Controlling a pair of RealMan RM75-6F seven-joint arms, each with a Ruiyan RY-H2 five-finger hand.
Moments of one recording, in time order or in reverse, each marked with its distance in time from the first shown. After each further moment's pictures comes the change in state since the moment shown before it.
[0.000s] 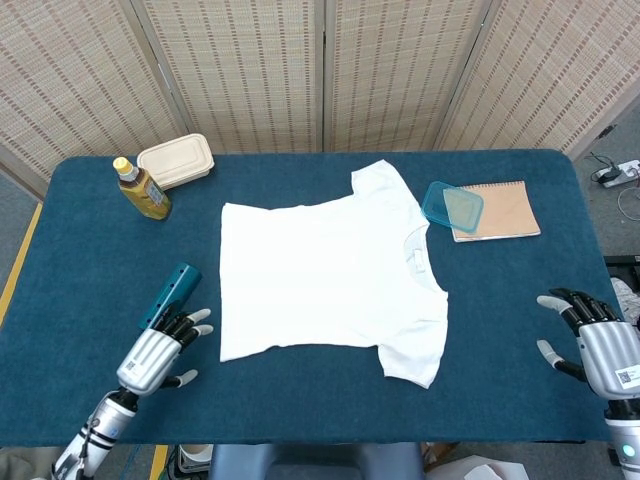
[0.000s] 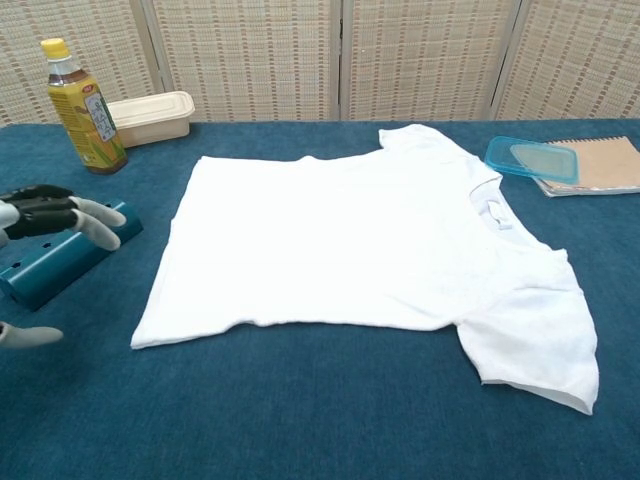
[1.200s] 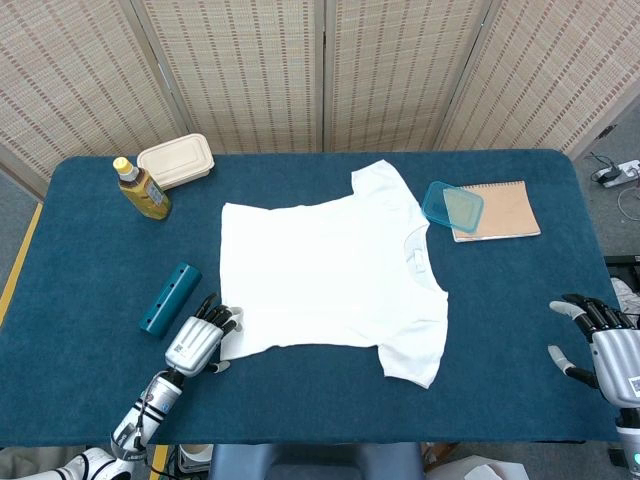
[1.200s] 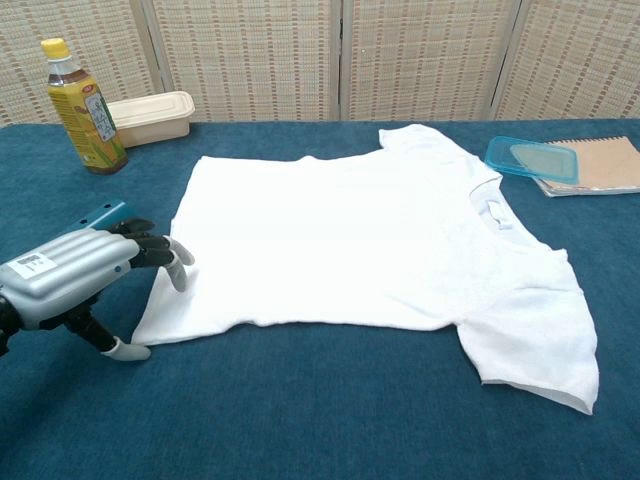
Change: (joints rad) left arm -0.119 -0.241 -0.036 0.199 -0.150 -0.118 0.088; right arm -0.029 0.004 -0.008 0.019 0.013 0.017 0.025
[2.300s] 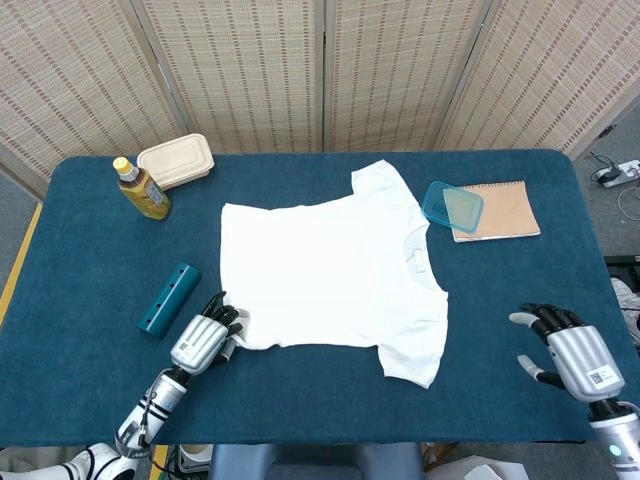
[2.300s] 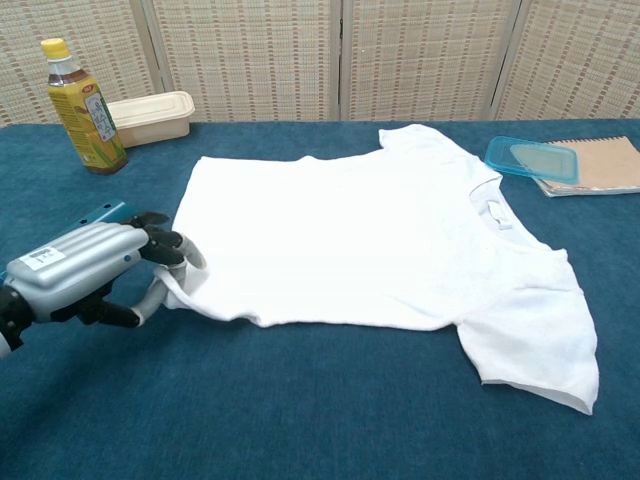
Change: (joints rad) left arm -0.033 -0.019 0.025 0.019 0.014 0.041 -0.118; right arm 0.087 0.007 -0.052 0.022 -0.108 -0.155 -0.016
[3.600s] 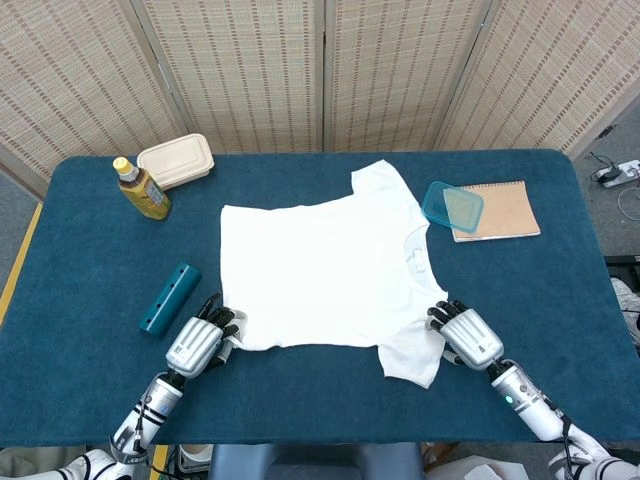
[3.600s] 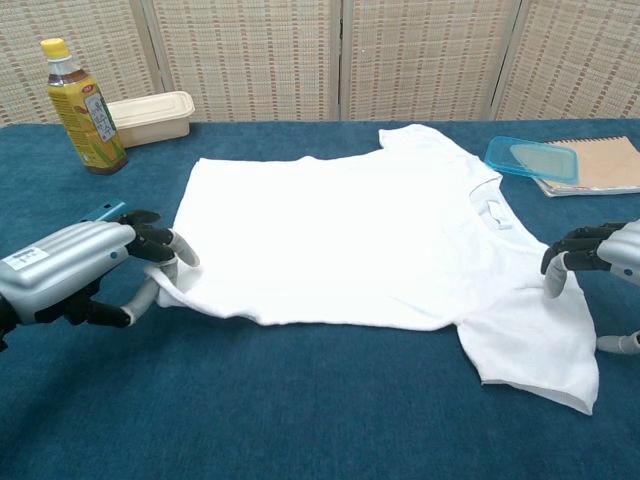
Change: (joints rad) left arm 0.017 0.017 0.014 -0.032 -0.011 0.034 -0.022; right arm 0.265 -0.503 -0.052 0.618 -0.104 -0.157 0.027
